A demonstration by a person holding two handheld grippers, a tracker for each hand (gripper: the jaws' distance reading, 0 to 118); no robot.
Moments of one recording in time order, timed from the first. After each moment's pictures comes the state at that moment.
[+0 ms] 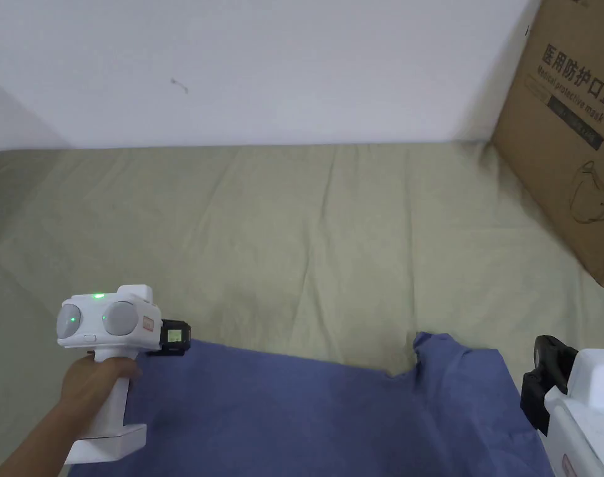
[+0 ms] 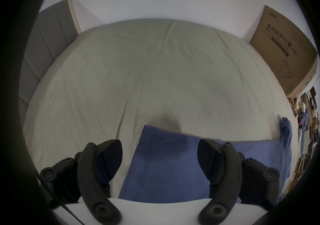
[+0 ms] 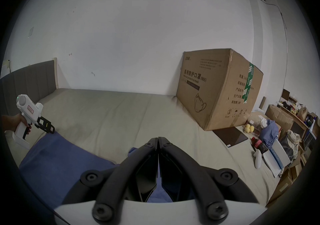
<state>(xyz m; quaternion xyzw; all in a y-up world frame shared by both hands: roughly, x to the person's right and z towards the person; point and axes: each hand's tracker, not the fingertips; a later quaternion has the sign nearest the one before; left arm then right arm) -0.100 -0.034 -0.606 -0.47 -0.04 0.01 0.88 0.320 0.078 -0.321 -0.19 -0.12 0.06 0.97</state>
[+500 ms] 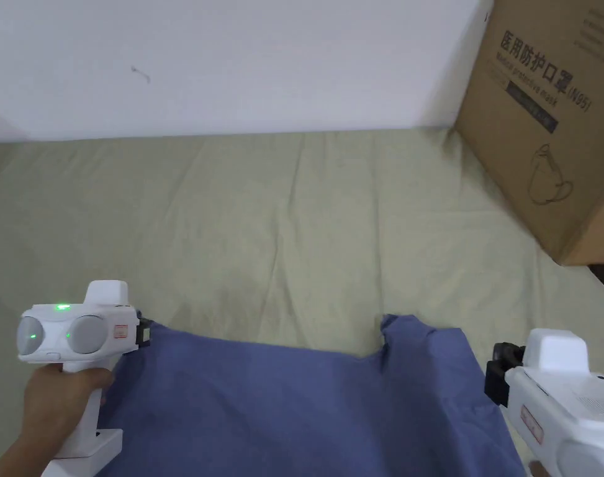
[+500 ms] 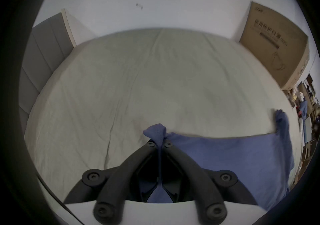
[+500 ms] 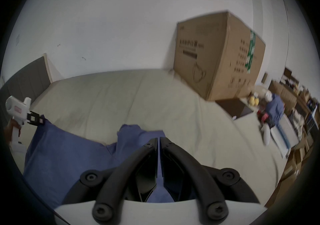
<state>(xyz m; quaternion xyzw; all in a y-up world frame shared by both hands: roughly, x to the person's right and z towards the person) -0.092 -0.014 -0.575 -0.40 -0.07 -0.01 0.91 0.373 0.029 -0.344 -0.32 -0.13 -0.03 0.94</state>
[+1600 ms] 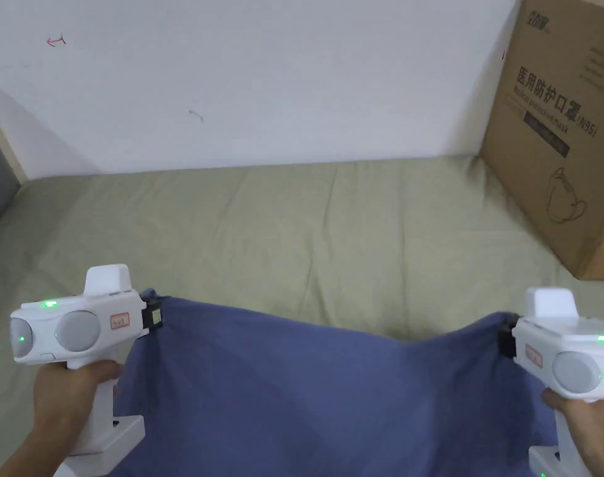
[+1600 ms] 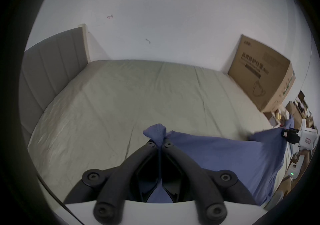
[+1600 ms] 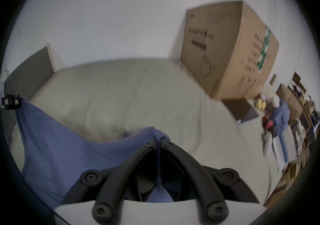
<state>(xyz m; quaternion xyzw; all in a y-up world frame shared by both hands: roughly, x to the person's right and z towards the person) -0.135 0.095 -0.468 -0.34 -0.06 0.06 0.94 0.382 0.087 -0.354 -0.31 -0.09 0.03 0.94</state>
